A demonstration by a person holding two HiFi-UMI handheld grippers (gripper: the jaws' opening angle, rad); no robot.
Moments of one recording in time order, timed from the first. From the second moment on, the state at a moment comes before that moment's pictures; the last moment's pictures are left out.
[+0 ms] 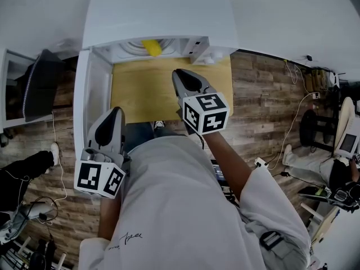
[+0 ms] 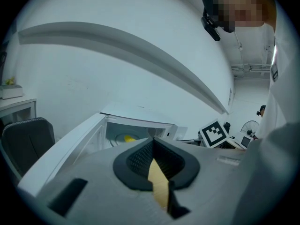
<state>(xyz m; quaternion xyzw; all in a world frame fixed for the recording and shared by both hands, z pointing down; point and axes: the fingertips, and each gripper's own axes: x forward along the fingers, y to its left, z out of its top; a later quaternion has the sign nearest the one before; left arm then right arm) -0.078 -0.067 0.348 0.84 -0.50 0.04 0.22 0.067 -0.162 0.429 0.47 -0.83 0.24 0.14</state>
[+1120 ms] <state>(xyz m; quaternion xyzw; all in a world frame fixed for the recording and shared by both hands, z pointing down) -0.092 -0.068 0.362 0.81 -0.53 0.06 0.23 0.101 -0.100 0.383 0.47 -0.84 0.25 0.13</state>
